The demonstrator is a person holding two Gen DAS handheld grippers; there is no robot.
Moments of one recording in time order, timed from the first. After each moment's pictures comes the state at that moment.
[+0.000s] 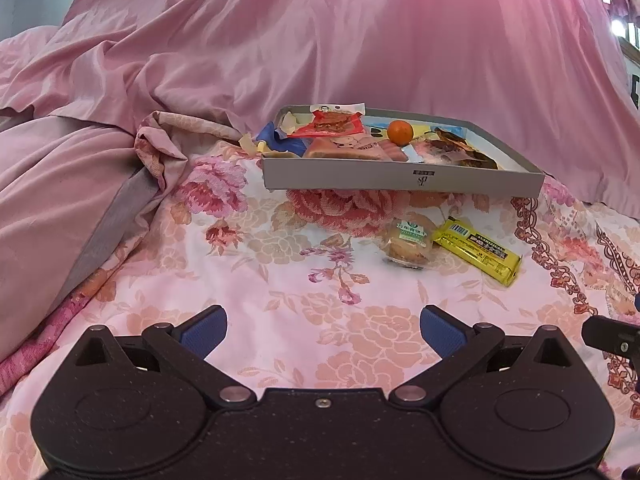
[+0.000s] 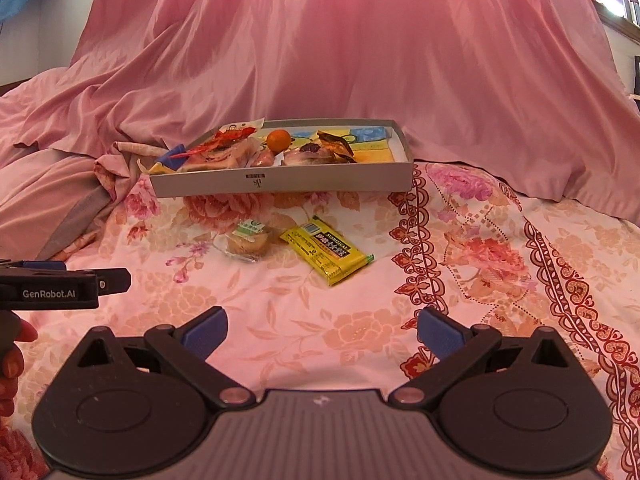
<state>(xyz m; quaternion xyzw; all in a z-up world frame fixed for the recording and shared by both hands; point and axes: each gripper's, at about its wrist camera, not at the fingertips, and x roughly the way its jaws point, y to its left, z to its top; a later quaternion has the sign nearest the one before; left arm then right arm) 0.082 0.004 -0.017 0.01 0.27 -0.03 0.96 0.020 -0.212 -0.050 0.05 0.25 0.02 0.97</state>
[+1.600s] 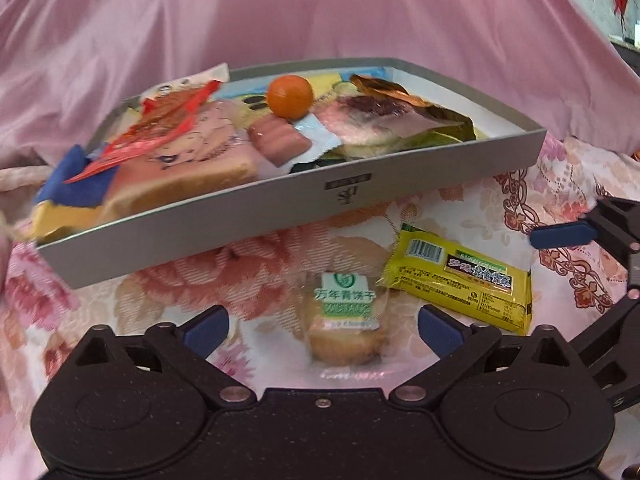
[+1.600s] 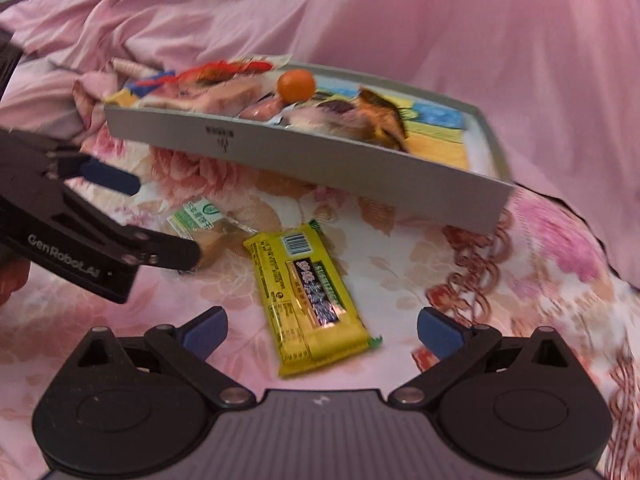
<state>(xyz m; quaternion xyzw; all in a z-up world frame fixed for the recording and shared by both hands) 0.254 -0.071 -0.048 0.10 0.34 -0.18 0.92 0.182 -0.225 -0.091 -0.08 0.29 0.11 0.95</state>
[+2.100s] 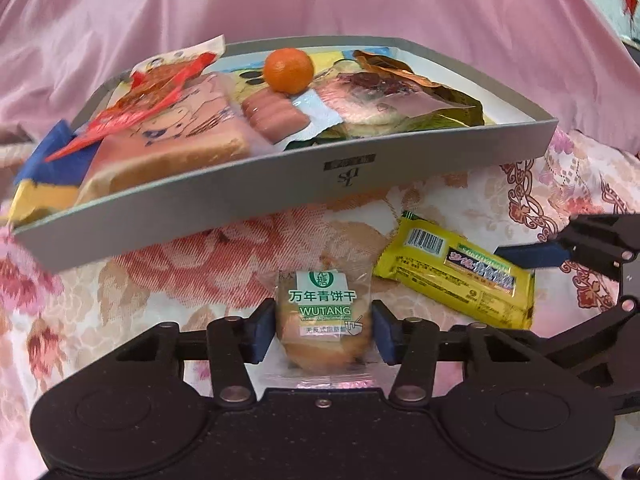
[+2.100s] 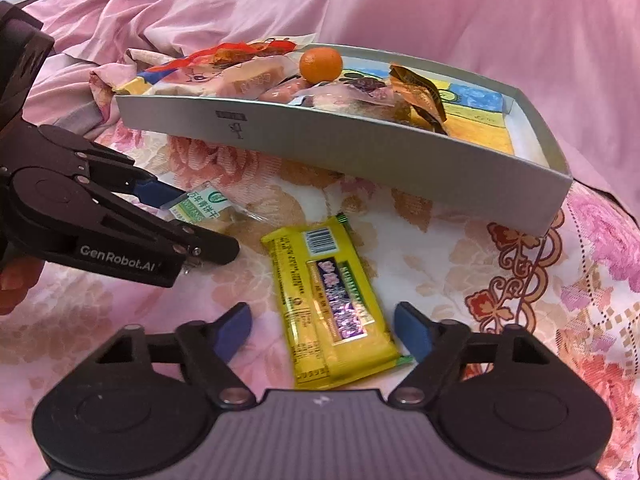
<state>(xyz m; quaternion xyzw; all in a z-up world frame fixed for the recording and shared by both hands) 0.261 -0.071 -0.051 0.08 0.37 -0.18 0.91 0.198 -0.228 -0.097 -0.06 0.32 0.17 0.93</state>
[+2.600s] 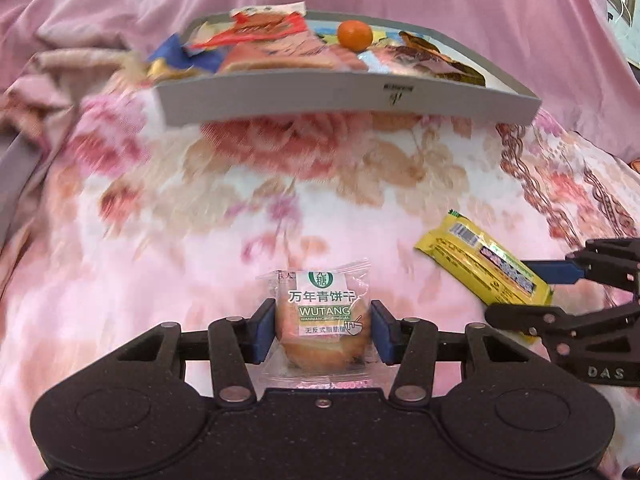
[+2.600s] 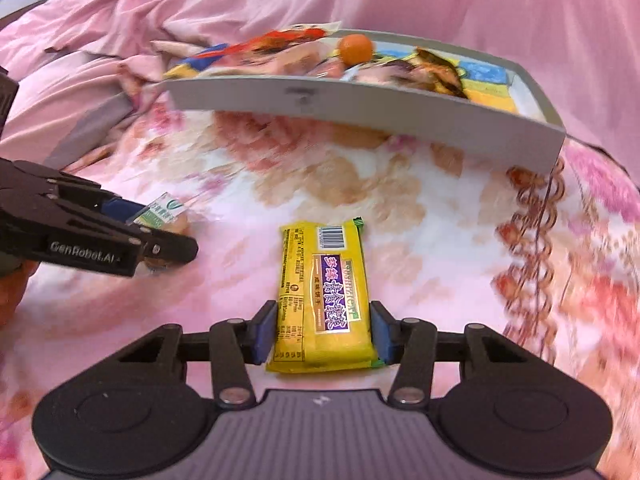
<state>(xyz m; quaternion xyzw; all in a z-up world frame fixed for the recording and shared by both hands) 0.173 -0.001 -0.048 0.03 0.41 -0.15 0.90 0.138 -0.203 -0.089 -0.03 0.36 0.17 0.92</state>
